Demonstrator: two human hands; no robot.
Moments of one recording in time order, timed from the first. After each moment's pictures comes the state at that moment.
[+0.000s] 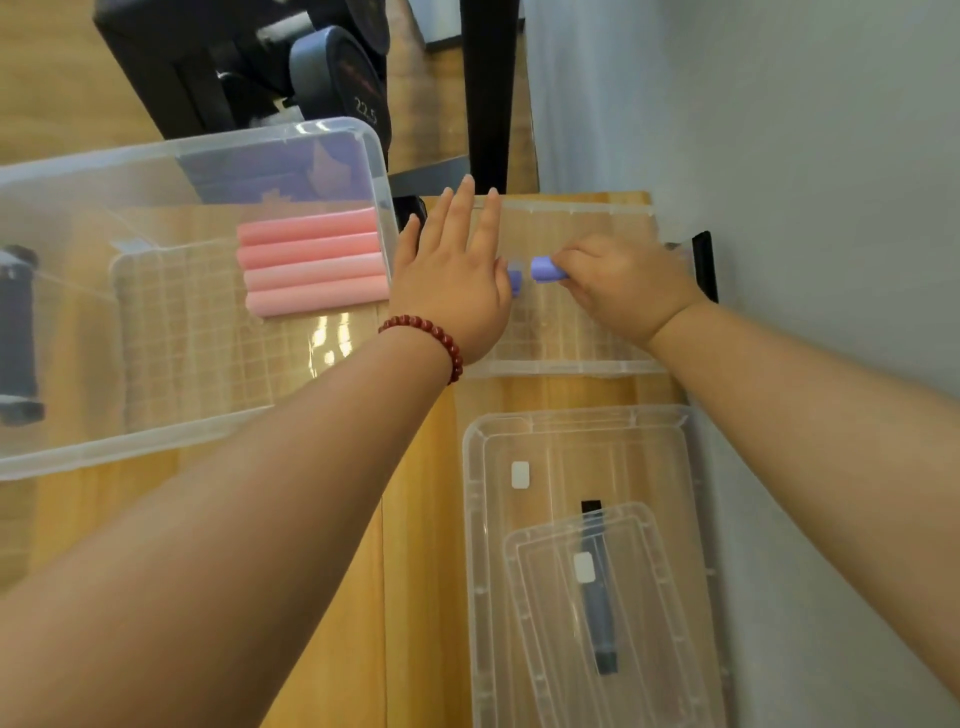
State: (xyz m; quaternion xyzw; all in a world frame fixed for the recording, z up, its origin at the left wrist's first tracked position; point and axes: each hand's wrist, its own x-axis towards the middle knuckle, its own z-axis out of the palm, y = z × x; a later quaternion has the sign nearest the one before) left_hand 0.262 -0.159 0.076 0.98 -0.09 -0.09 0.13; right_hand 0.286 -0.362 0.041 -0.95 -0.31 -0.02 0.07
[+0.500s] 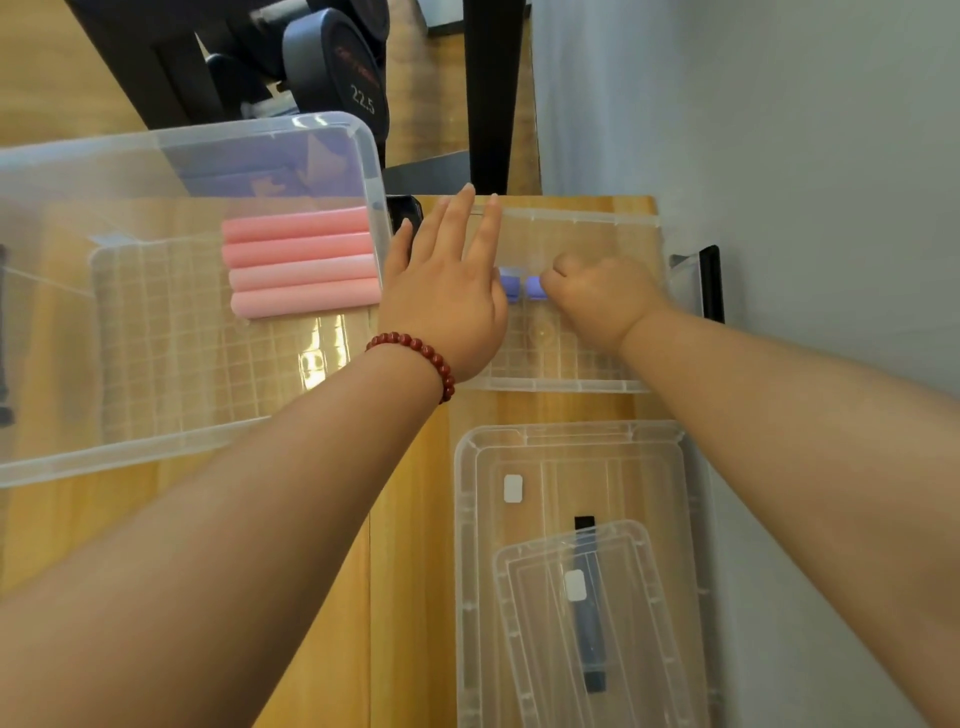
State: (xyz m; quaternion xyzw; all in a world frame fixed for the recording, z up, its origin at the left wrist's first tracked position) left_hand 0.262 -0.159 0.073 0.98 -0.08 -0.07 0.14; right_hand 0.298 -0.336 0.046 -0.94 -0.29 0.16 -0.11
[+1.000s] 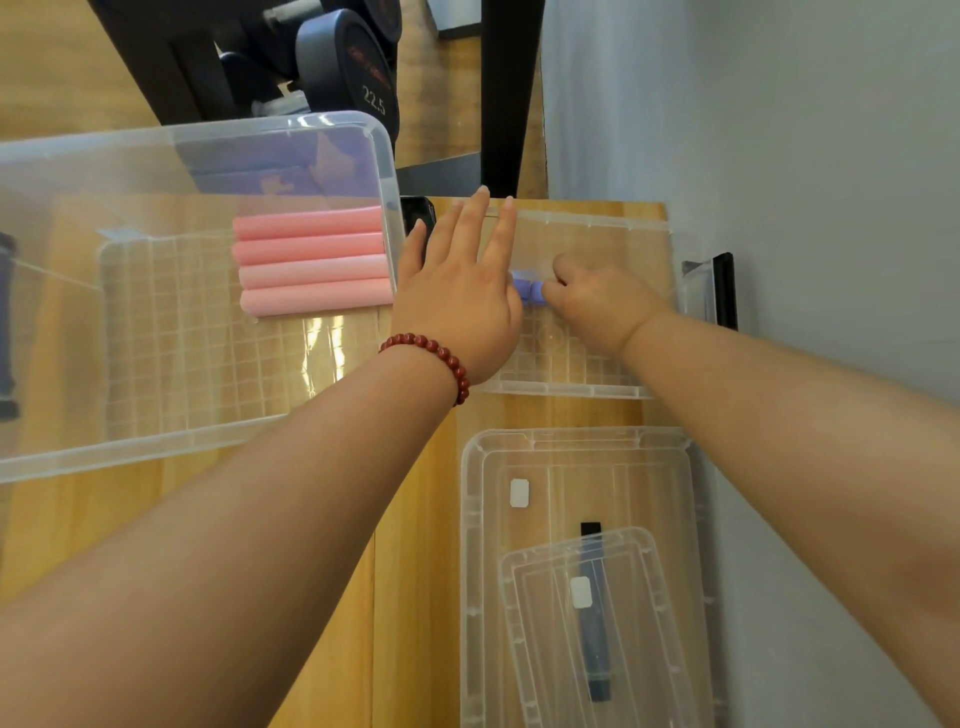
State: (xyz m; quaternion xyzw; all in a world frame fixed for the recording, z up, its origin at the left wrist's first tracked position) left_hand 0.263 -0.160 0.071 0.98 -0.08 -0.07 0.13; right_hand 0.299 -0.330 0.047 -0.93 -0.28 0.22 -0.08
